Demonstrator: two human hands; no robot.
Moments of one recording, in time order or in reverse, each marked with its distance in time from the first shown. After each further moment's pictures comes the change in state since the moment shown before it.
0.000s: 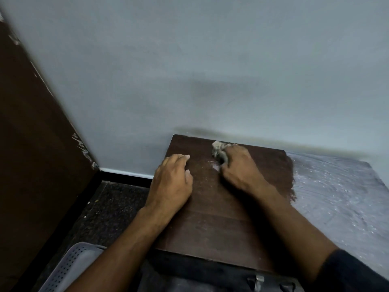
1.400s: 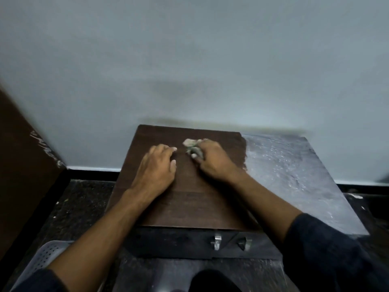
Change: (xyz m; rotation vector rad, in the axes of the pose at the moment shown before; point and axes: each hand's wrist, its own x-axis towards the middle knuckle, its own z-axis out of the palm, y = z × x) left_hand -0.007 0.040 0.017 0.073 -0.097 0.174; right_hand -0.050 0.015 -0.027 0.071 0.021 -0.098
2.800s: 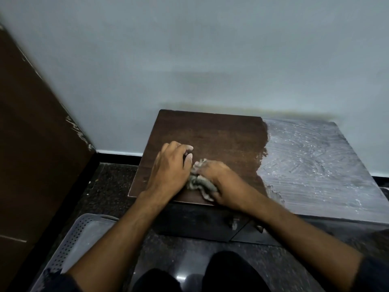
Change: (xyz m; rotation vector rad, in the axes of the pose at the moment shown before) left_hand -0.052 0.007 -0.010 -0.126 0.078 -0.089; right_hand -0.092 -0.048 0.015 0.099 -0.179 -0.387
